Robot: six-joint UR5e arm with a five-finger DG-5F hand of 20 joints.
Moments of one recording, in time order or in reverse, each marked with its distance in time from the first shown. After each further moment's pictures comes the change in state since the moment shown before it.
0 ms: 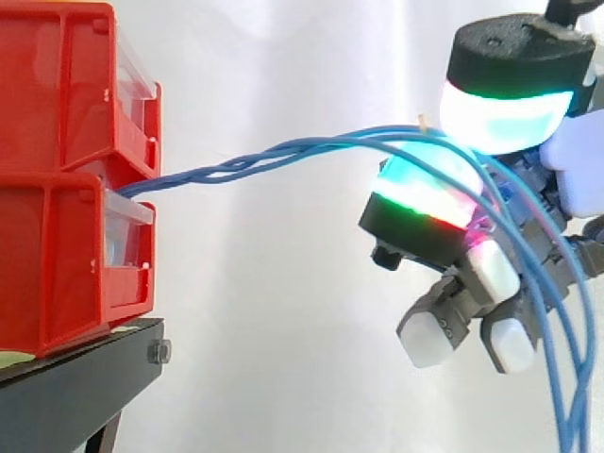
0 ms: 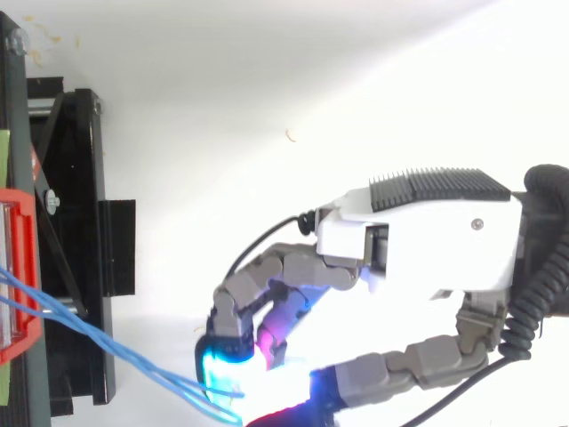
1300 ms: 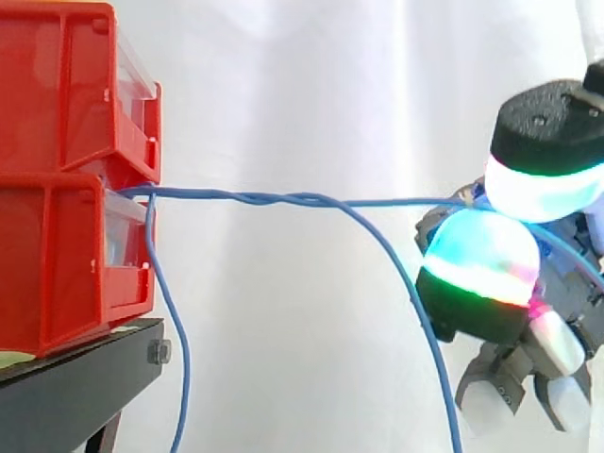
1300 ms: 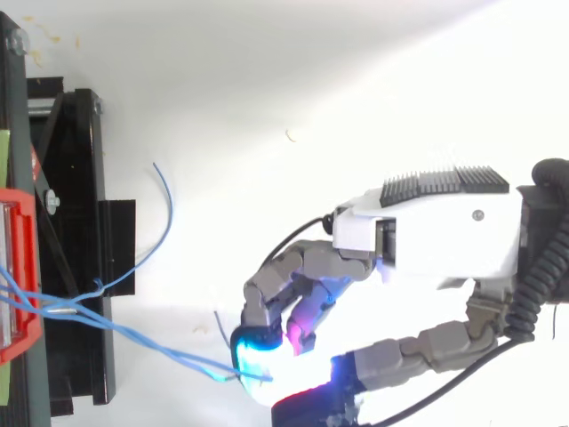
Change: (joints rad) arm -0.012 0.000 0.000 -0.097 -0.036 0.019
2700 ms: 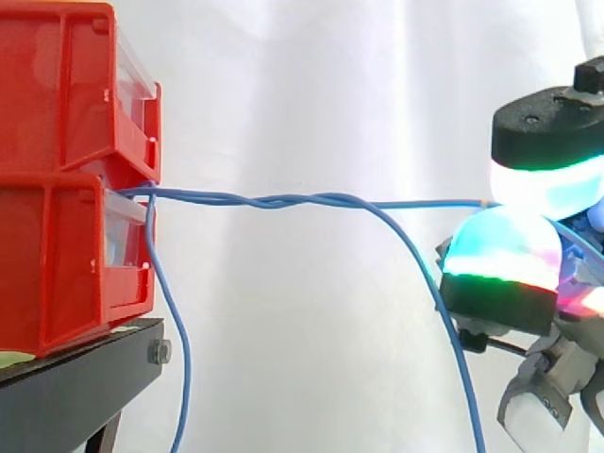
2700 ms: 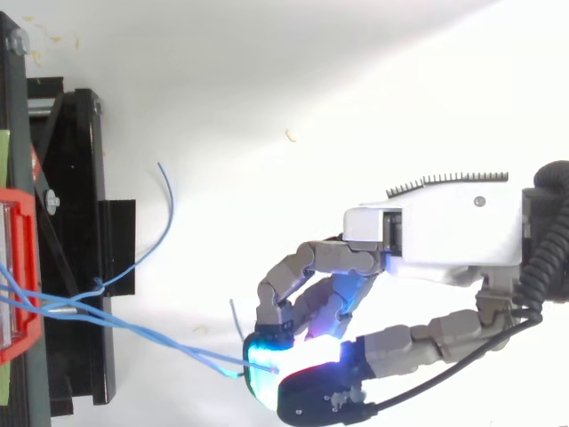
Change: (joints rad) arm -0.001 0.000 0.000 -0.059 -0.019 0.199
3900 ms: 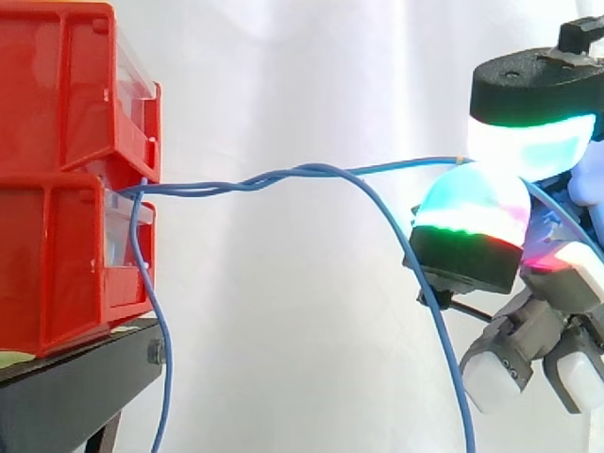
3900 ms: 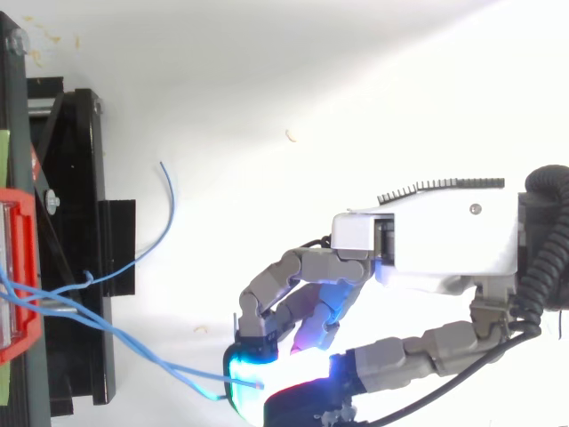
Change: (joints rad) arm 0.003 0.000 0.000 0.068 0.007 -0.032
